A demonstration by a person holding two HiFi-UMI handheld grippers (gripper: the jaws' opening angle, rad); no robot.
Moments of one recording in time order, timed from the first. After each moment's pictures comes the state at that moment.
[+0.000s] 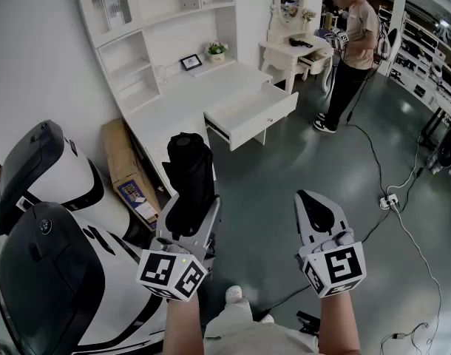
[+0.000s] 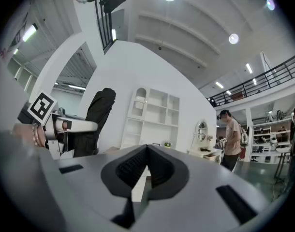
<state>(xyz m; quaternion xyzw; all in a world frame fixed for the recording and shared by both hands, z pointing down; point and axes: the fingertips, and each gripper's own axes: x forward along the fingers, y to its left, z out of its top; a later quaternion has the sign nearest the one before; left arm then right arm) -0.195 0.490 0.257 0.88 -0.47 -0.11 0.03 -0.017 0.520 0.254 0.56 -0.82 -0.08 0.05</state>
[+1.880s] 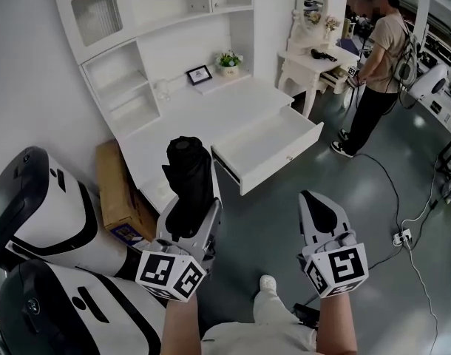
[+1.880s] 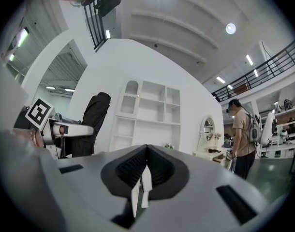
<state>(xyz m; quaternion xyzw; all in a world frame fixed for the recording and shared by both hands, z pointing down) -0.198 0.216 0.274 0.86 -0.50 -0.11 0.04 -0.007 0.233 0.267 0.55 -0.83 -0.07 0.03</state>
